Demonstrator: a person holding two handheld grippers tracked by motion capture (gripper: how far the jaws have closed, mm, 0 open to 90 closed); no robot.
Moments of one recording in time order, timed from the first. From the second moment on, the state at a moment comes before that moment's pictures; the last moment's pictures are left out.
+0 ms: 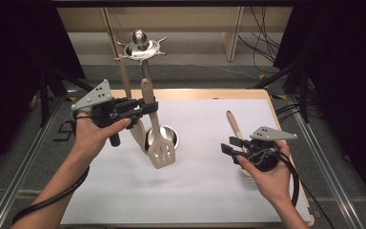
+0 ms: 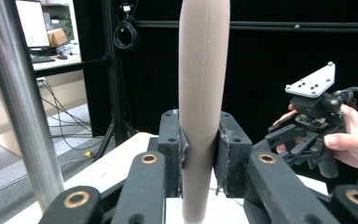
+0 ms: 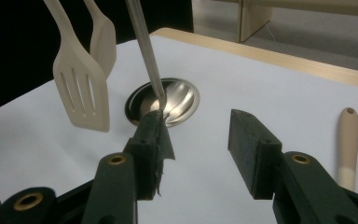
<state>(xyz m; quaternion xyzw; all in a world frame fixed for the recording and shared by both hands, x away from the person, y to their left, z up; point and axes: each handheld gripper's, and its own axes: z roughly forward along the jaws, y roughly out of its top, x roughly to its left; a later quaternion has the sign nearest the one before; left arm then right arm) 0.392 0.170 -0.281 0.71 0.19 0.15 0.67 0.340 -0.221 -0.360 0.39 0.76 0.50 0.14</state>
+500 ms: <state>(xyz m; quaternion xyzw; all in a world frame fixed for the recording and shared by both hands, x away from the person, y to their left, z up) 0.405 0.174 -0.269 0.70 0.18 0.15 0.67 0.343 -0.218 -0.361 0.38 0.76 0.50 0.14</state>
